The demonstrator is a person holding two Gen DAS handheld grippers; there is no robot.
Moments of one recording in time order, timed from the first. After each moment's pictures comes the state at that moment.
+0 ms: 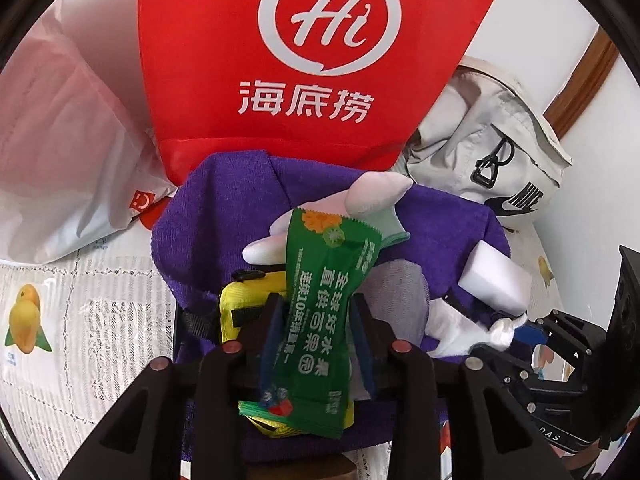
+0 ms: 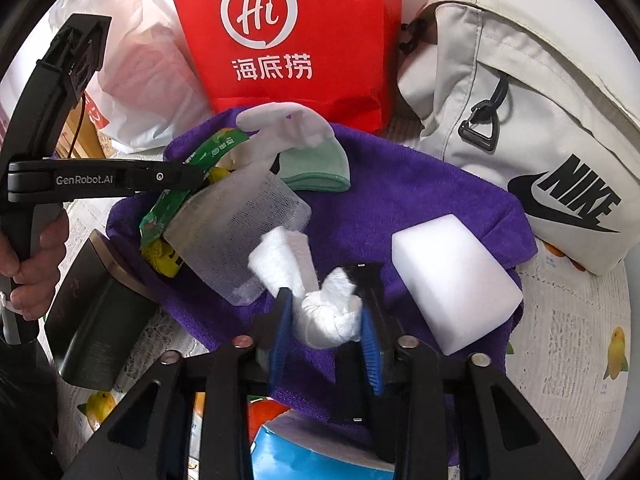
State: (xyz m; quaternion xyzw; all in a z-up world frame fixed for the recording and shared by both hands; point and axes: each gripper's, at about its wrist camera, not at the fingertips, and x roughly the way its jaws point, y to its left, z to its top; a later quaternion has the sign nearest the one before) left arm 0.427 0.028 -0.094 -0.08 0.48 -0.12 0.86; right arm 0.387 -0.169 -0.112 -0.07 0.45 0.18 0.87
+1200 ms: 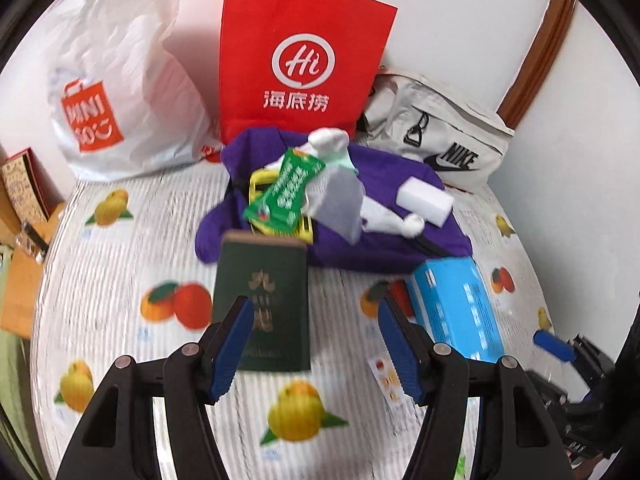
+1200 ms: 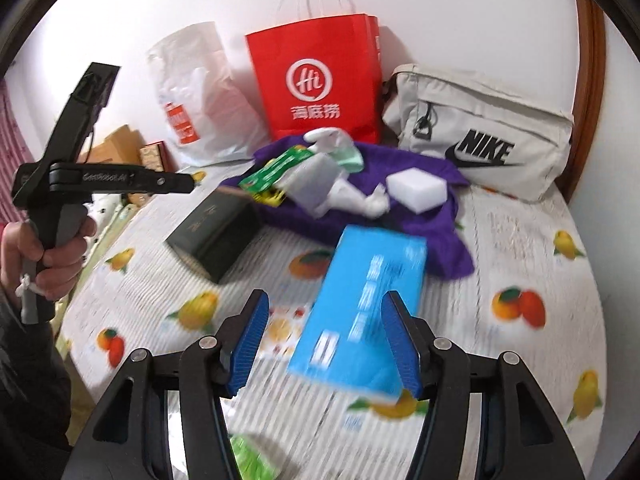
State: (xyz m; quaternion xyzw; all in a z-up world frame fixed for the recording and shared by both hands) left arm 0.229 0.032 -0.033 -0.07 0.45 -0.09 0.88; right arm 0.149 -0.217 -0.065 -0.02 0.37 0.20 0.91
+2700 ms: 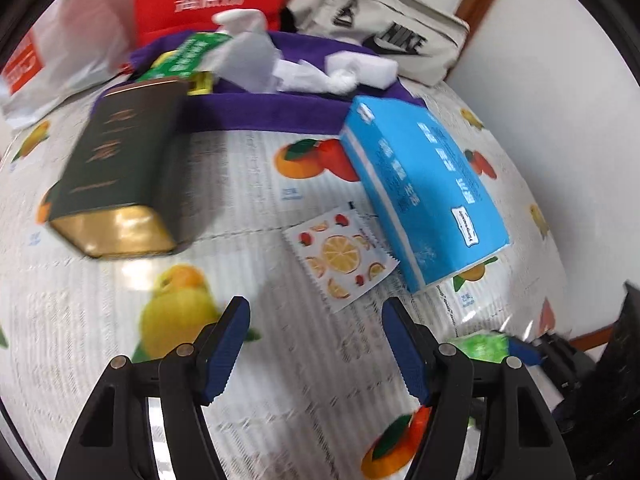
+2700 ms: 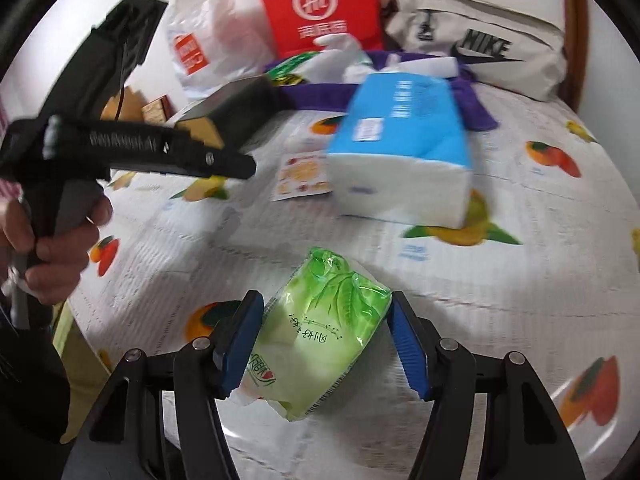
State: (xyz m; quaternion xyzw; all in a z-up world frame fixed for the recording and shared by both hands) left arm 0.180 -0.052 -0.133 -0.02 0.51 -0.17 0.84; right arm 0.086 -0.221 -0.160 0.00 0.43 0.17 0.89
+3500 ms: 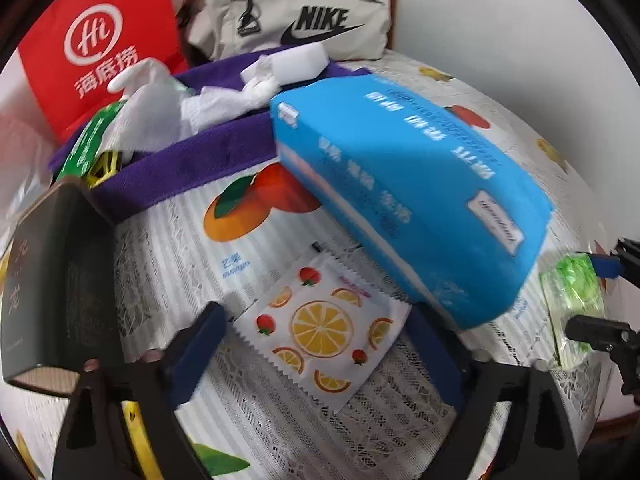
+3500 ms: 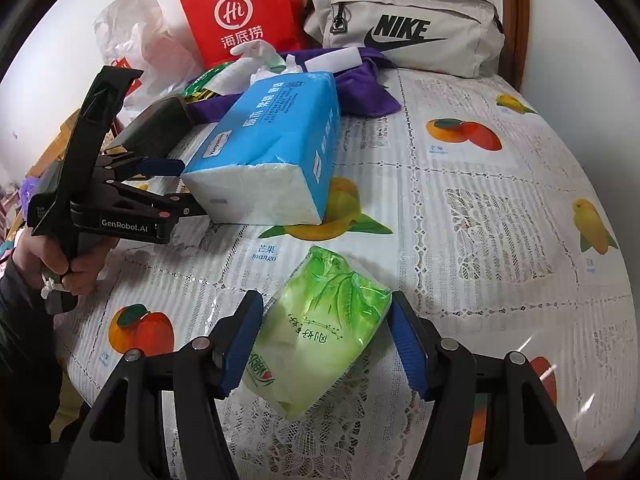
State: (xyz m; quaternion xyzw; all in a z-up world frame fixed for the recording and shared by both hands) left arm 0.208 -0.102 -0.158 0.14 0.44 -0.23 0.86; right arm 0.099 -0.285 -0.163 0.01 0.44 0.10 0.89
